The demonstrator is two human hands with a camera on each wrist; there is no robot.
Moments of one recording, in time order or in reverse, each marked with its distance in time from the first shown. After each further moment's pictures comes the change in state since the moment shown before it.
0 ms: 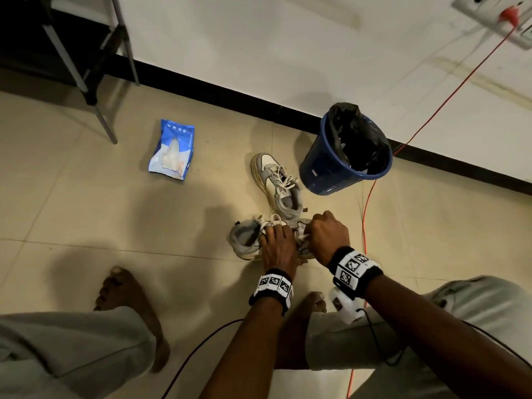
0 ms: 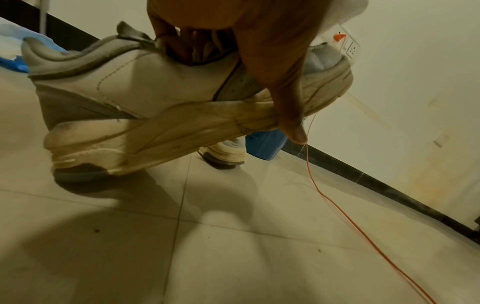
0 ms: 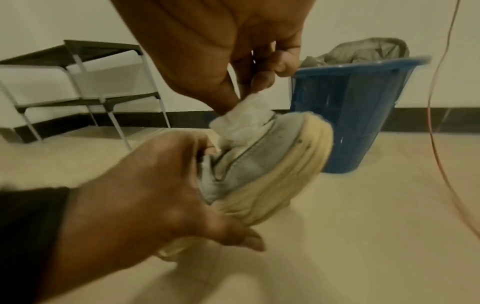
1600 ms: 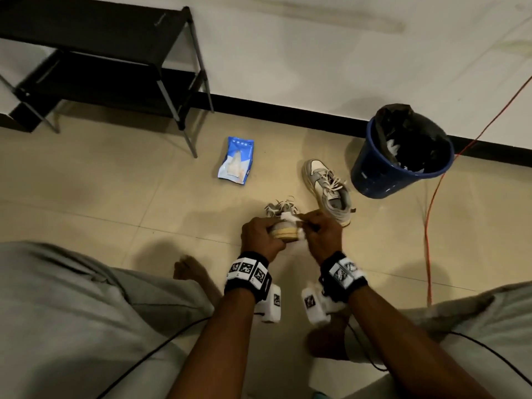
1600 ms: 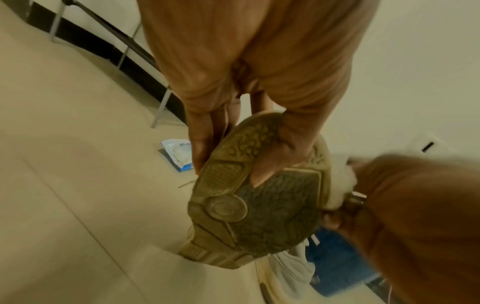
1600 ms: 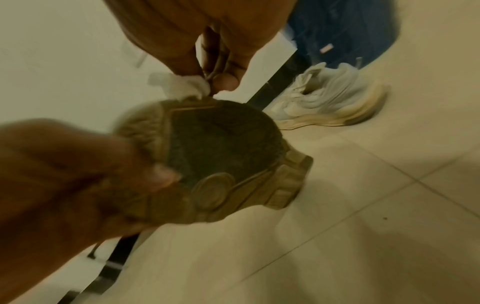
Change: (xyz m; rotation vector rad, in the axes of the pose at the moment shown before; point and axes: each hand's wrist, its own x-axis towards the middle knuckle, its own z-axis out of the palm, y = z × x) left_hand -0.056 -0.086 -0.146 -0.468 0.127 -0.220; right_hand -0.023 -0.095 0.003 1.234 0.395 0.013
